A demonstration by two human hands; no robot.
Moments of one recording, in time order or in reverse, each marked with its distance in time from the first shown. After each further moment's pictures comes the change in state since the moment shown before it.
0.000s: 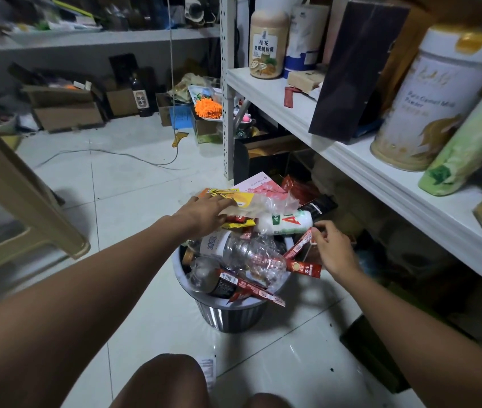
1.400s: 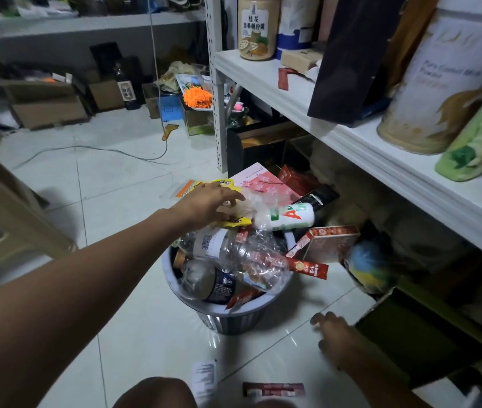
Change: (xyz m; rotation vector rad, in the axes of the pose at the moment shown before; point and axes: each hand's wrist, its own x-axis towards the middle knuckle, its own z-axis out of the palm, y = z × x) left_hand 0.032 -0.002 0.006 -0.040 0.098 0.197; right_hand -0.084 0.121 0.078 -0.617 -0.517 0.011
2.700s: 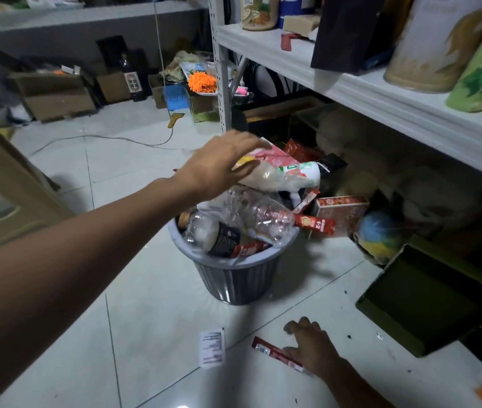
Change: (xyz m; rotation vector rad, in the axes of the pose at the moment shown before) left_hand -0.045 0.058 -0.004 -0.012 0.377 0.200; right_hand -0.015 -0.039 0.111 0.103 -0.016 -0.174
